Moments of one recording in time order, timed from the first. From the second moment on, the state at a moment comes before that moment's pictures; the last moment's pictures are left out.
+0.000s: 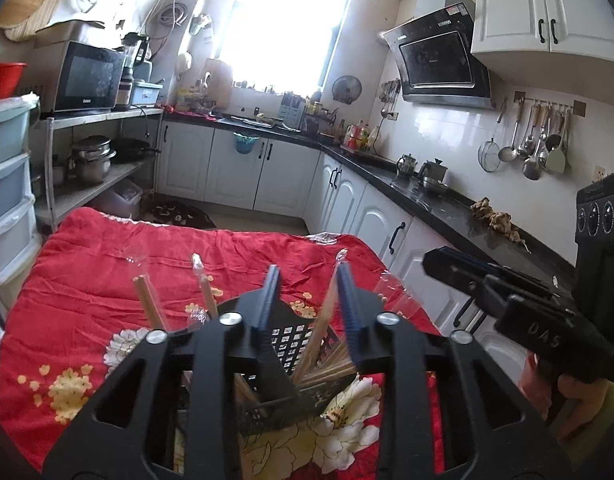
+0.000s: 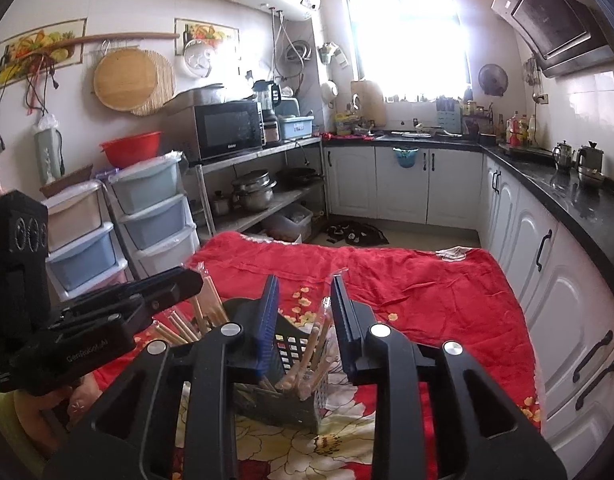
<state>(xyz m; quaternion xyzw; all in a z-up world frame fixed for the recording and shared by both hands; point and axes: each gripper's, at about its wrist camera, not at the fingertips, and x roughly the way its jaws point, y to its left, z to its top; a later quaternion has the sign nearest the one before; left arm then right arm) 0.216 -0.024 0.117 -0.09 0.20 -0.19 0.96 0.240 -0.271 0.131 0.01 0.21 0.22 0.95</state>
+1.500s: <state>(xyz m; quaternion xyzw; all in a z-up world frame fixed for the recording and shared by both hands) 0.106 0.027 0.055 -0.12 0.25 -0.11 0.96 0.119 -0.286 0.069 -0.01 0.16 0.19 0.97</state>
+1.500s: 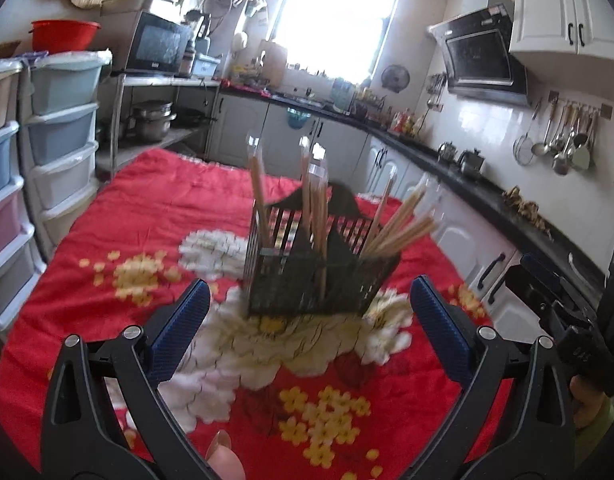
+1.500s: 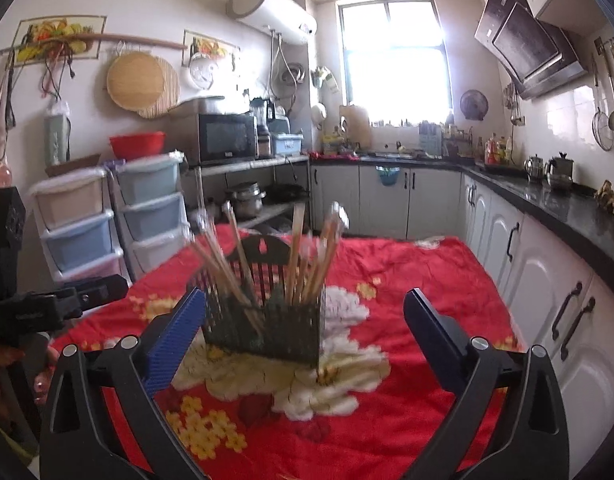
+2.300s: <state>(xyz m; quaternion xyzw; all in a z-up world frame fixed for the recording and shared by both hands) 0.077 0.024 -0.007 -0.12 0.24 -0.09 0.96 0.094 -0.294 -0.008 0.02 0.18 0.15 0.97</state>
